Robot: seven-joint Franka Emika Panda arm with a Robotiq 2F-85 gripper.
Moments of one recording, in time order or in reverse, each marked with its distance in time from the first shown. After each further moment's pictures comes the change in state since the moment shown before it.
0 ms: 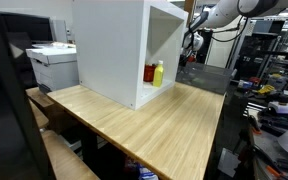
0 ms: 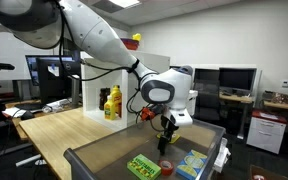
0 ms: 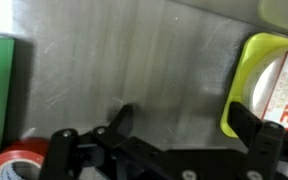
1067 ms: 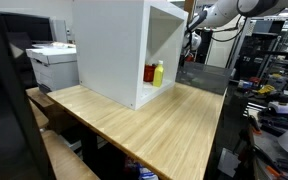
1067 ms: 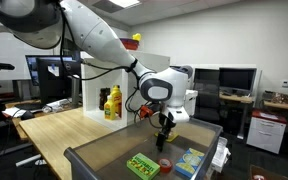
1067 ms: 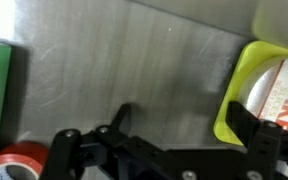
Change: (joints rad) arm 0.023 0.000 0.005 0.011 -0.017 -0.020 0.000
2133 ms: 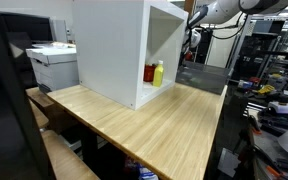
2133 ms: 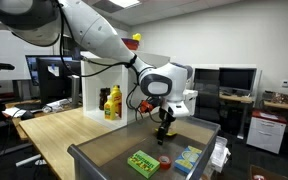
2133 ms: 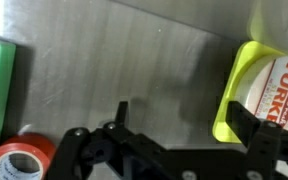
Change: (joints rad) arm -0.006 -0.025 0.024 0.009 0.009 -0.003 -0.001
